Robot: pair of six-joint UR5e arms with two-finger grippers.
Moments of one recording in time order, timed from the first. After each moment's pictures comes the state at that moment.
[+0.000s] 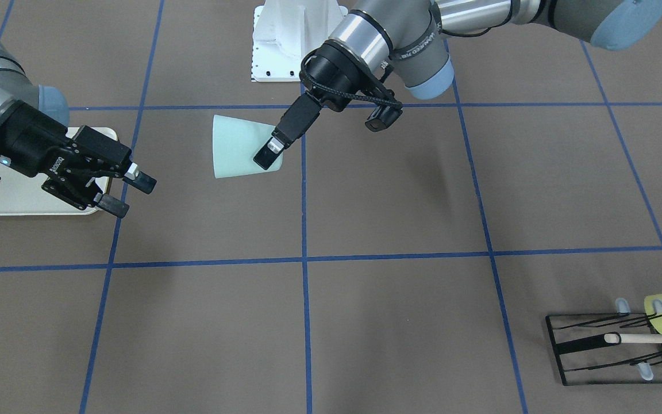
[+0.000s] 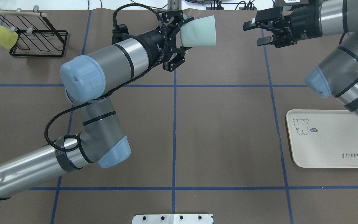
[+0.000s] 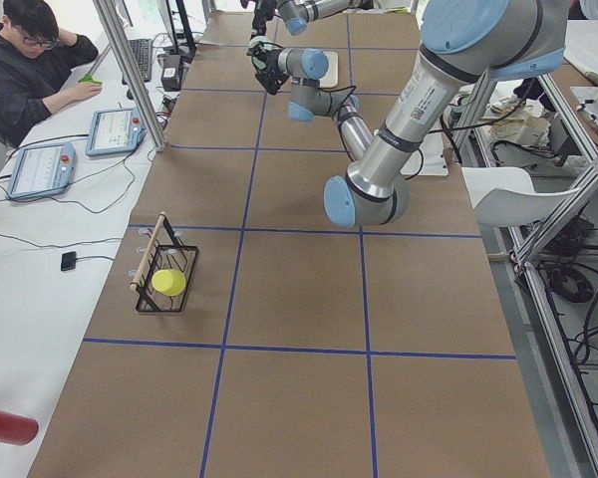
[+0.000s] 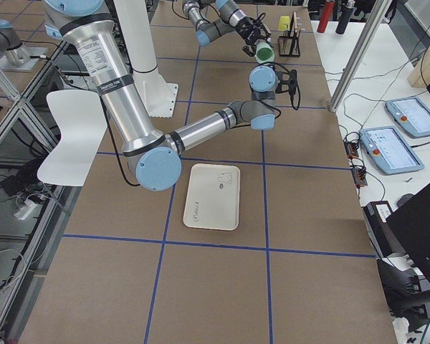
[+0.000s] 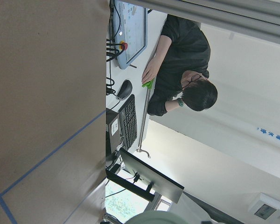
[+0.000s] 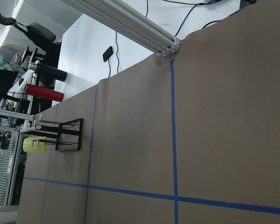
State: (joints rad) left arm -0.60 -2.31 -1.61 -2.60 -1.42 -2.50; right arm 1.04 -1.13 1.56 -0.36 2.32 1.58
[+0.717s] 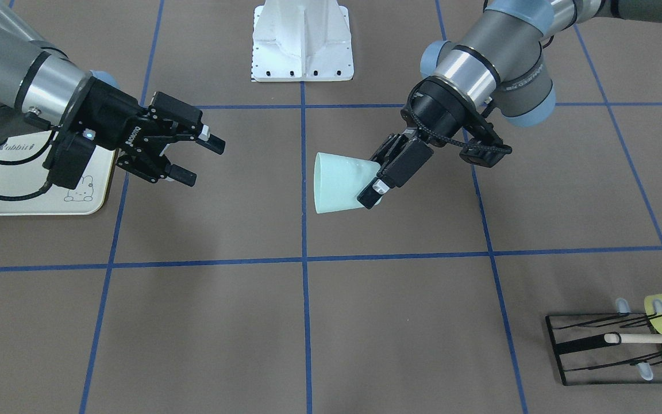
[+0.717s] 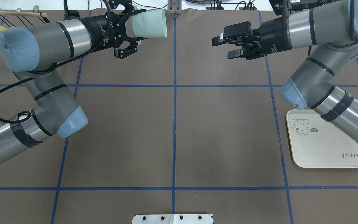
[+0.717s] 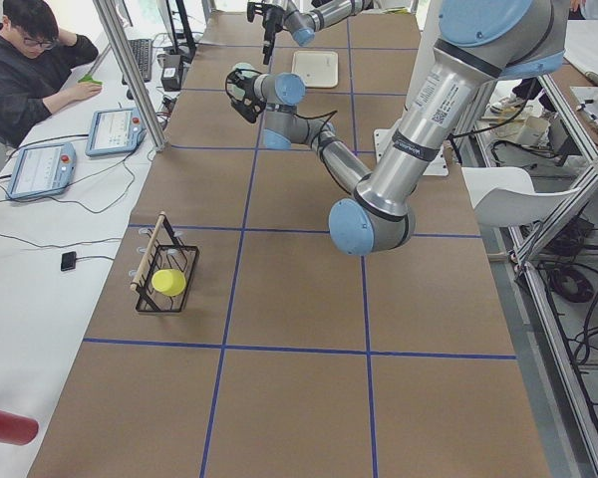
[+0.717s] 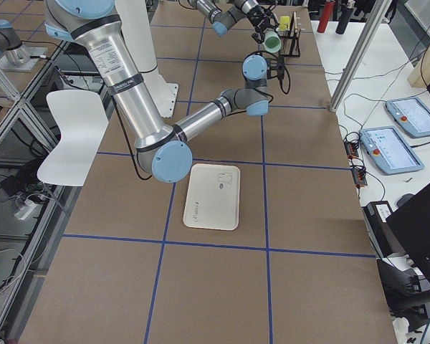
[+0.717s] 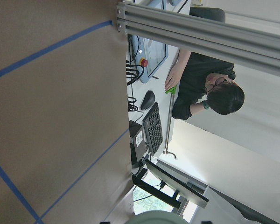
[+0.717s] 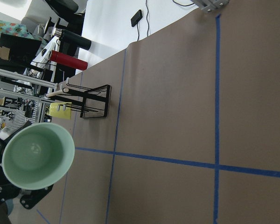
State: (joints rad) left arm -0.77 -2.15 -1.63 -2.70 -1.66 -2.58; right arm 0.91 -1.05 1.59 -0.36 2.27 1.59
